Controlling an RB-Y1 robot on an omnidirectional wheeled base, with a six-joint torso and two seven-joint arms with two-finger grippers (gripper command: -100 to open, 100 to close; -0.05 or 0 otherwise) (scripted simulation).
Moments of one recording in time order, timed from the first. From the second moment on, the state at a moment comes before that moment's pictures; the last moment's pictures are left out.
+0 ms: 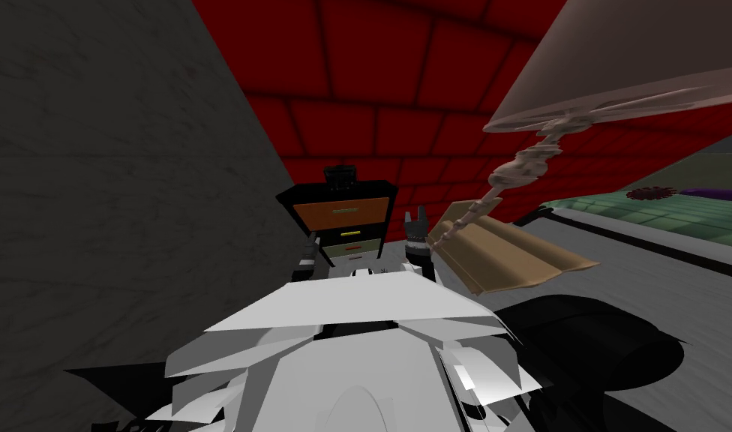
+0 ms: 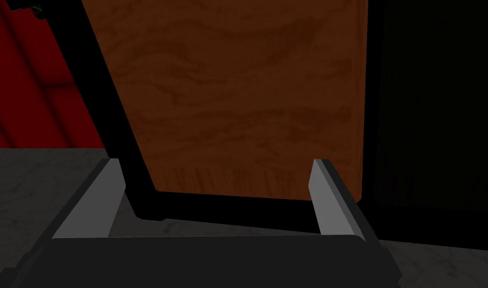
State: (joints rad) left arm 0.36 0.20 -0.02 -1.61 -0.03 -0.64 0.00; right arm 0.51 0.02 0.06 -2.21 -0.02 -0.54 -0.06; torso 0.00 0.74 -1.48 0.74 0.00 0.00
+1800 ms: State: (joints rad) left arm 0.23 0.14 0.02 -1.12 -0.02 -0.82 0.00; right arm 0.51 0.02 0.06 -2.21 -0.02 -0.54 -0.06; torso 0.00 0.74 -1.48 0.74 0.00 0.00
